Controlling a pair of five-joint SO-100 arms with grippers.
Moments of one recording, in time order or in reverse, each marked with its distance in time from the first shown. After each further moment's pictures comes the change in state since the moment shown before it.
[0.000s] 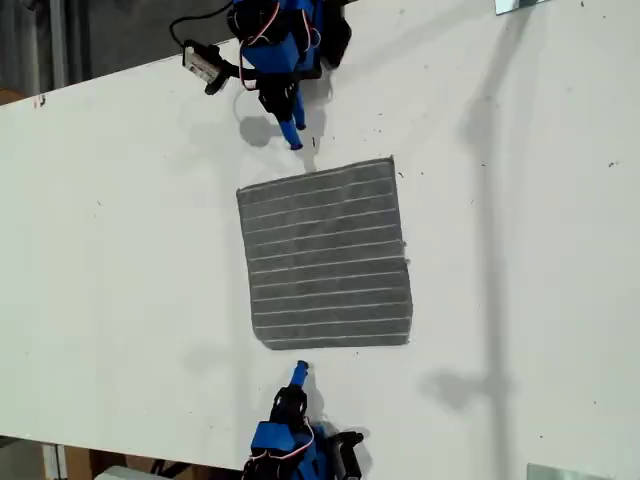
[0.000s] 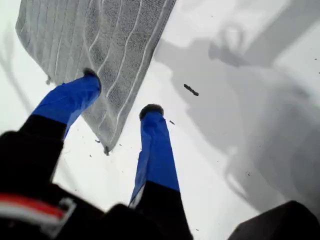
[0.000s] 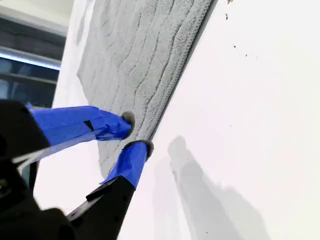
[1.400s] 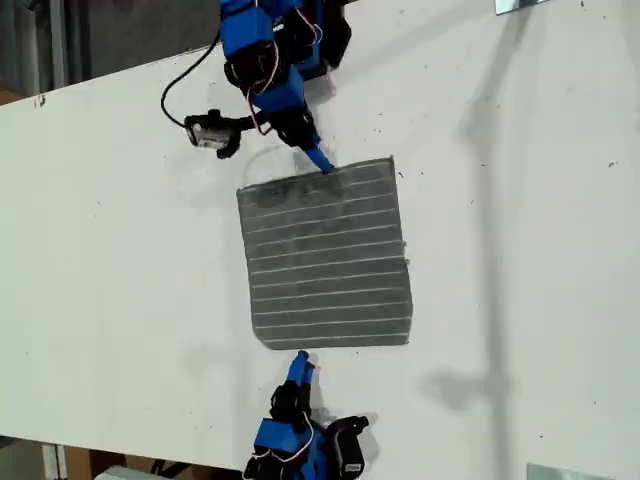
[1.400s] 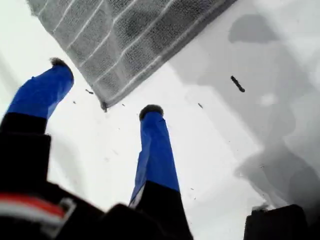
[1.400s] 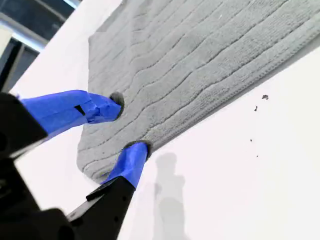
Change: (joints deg) arm 0 5.4 -1.7 -0.9 -4.4 -30.1; arm 1 -14.8 -60.6 -35.9 -7.8 -13.4
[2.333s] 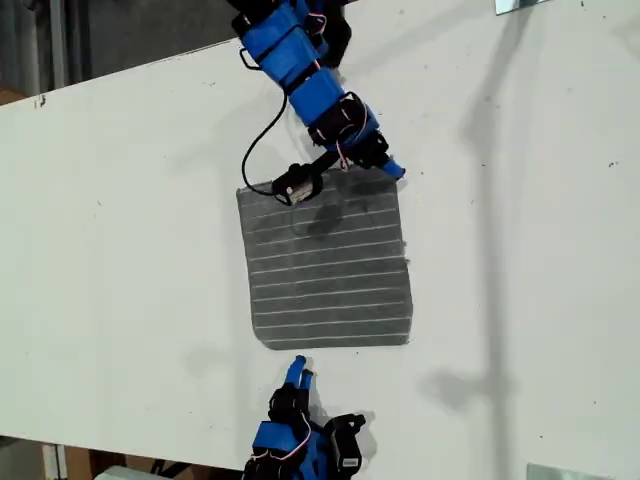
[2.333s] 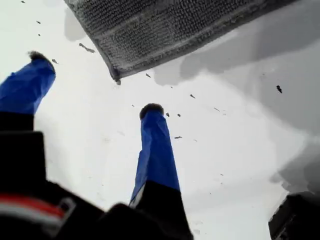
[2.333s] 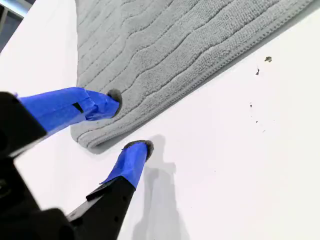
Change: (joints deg) arm 0 -3.6 0.9 0.0 5.6 0.2; arm 1 -21.2 -37.4 -20.8 -0.1 8.5
